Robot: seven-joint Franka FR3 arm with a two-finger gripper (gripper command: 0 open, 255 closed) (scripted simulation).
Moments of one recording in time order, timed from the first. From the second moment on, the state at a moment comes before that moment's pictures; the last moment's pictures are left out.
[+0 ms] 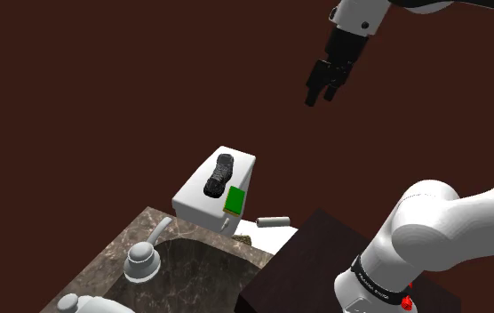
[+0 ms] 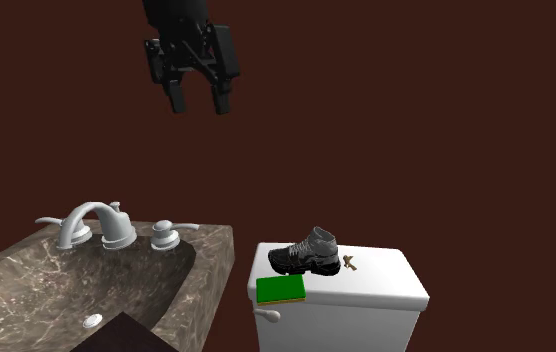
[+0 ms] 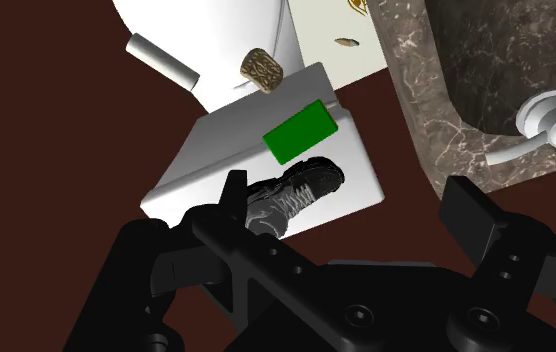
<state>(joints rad) -0.02 -0.82 0.01 -2.29 -0.03 1.59 0.05</state>
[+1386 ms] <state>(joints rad) 0.01 -0.20 -0.13 -2.21 0.00 2.06 -0.21</state>
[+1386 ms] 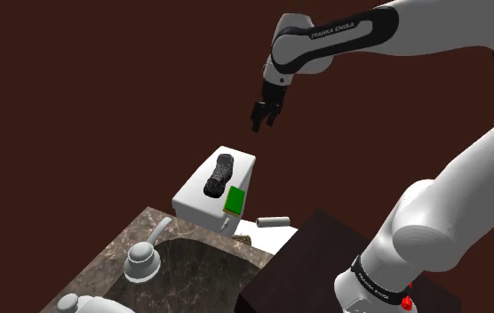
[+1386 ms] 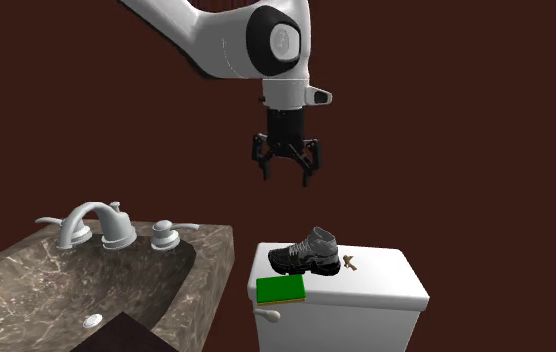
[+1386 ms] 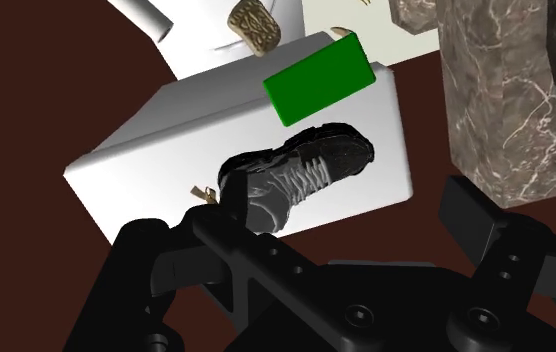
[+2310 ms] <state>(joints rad) -0.02 0.34 -0.14 -1.84 0.13 2.18 -0.41</state>
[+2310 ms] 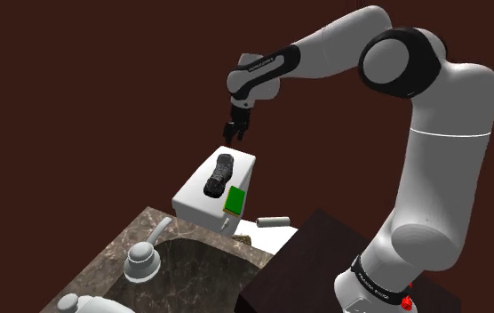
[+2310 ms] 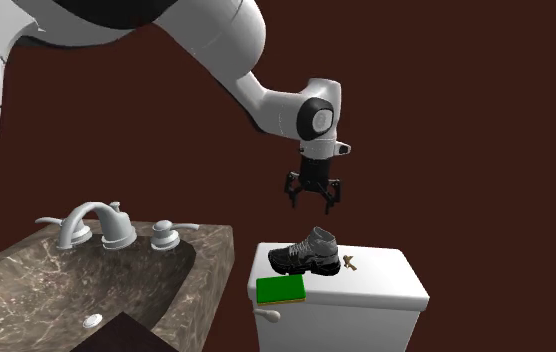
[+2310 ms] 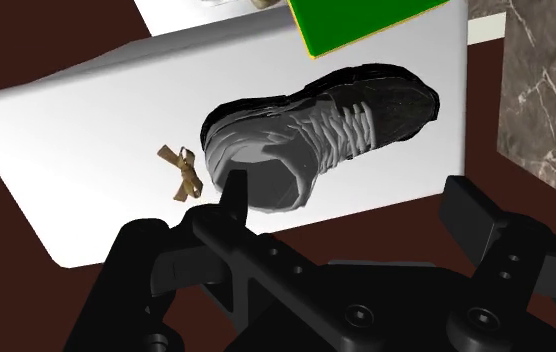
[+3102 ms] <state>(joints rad) -0.04 0.61 -0.11 -1.66 0.17 2.23 -0.47</state>
